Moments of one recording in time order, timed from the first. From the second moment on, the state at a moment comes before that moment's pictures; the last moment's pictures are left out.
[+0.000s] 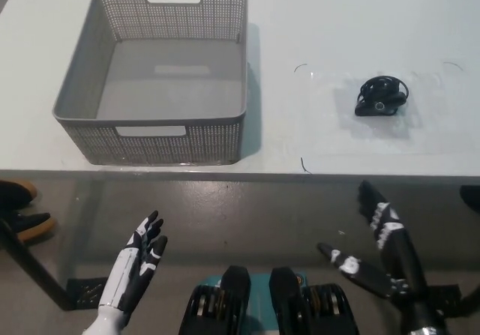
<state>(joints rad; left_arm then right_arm) 0.01 0.10 -0.05 0.07 0.14 -0.15 -0.02 0.02 -0.03 0.07 -0.11 -0.03 -0.11 0.03</state>
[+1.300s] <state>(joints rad) 0.13 0.13 -0.10 0.01 0.14 -0.14 -0.06 -0.88 -0.45 0.28 0.40 -0.45 0.20 0.21</state>
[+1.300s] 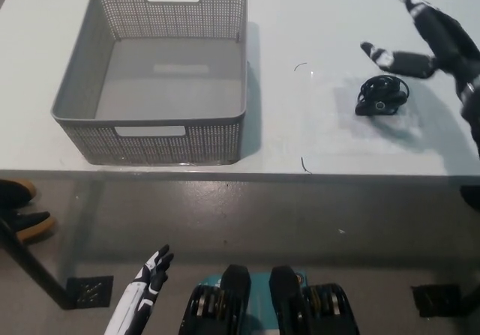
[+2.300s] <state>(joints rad) 0.12 0.14 -0.08 0.00 0.14 -0.15 -0.06 -1.24 -0.30 0.46 1.34 -0.48 0.14 0.30</state>
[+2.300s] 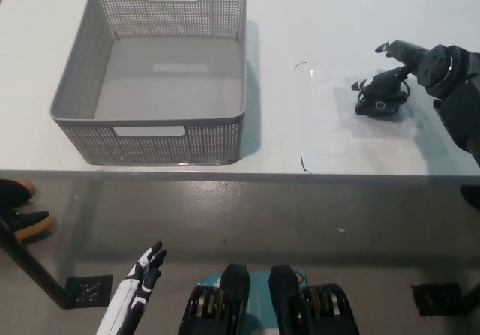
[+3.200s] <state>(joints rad) 0.09 0.14 -0.08 0.00 0.14 -0.15 -0.06 -1.18 -0.27 0.48 1.40 -0.49 0.11 0.24</state>
